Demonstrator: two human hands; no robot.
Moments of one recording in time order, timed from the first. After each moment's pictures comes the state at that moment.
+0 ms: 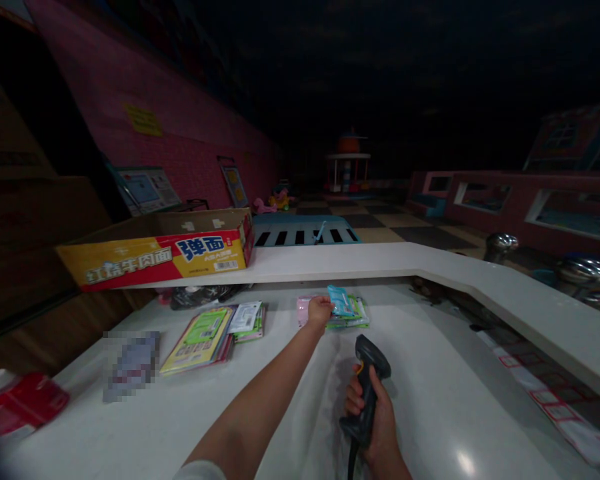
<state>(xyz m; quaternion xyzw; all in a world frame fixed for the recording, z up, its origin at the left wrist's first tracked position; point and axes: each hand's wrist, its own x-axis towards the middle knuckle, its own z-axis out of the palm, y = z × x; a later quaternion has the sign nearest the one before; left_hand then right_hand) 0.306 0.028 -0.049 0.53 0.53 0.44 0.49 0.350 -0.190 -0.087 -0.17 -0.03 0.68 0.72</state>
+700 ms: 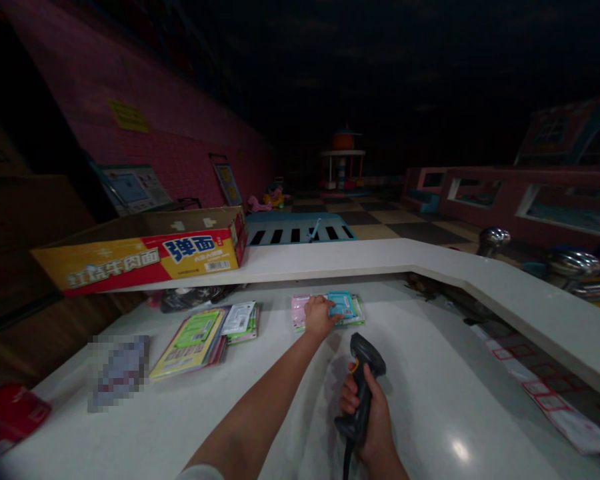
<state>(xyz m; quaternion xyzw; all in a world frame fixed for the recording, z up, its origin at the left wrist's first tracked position) 0.289 0.000 -0.039 0.83 0.49 0.24 0.08 0.348 -0.191 -0.083 -0.18 -0.04 0.67 0.72</state>
